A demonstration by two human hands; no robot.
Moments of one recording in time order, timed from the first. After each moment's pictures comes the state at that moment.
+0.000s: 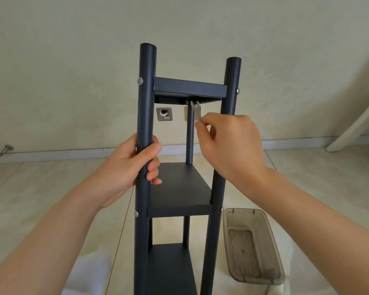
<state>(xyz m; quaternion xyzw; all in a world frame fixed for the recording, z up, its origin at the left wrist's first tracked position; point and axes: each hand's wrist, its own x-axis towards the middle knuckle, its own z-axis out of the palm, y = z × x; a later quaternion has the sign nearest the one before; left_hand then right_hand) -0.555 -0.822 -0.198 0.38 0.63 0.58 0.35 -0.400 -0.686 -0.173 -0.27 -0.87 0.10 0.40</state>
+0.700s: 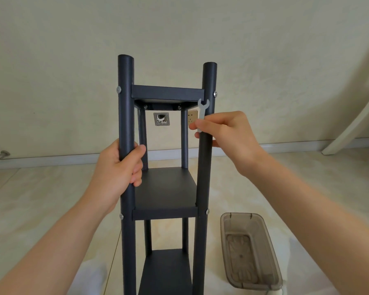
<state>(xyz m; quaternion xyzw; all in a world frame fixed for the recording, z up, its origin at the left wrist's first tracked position) -0.564 -0.814 -0.216 0.31 0.69 0.63 0.18 -0.403 -0.655 -0.164 -0.28 -0.72 0.54 0.33</state>
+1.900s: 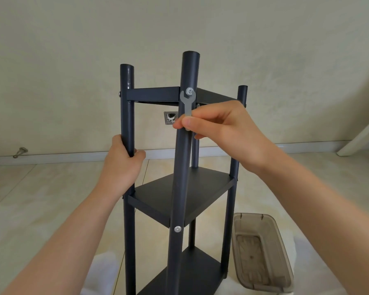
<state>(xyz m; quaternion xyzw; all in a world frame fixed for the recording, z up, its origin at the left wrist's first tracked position) -0.586 -0.814 -0.215 0.25 0.85 0.46 0.06 -0.406 -0.679 -0.142 -0.05 -0.79 0.54 0.29</state>
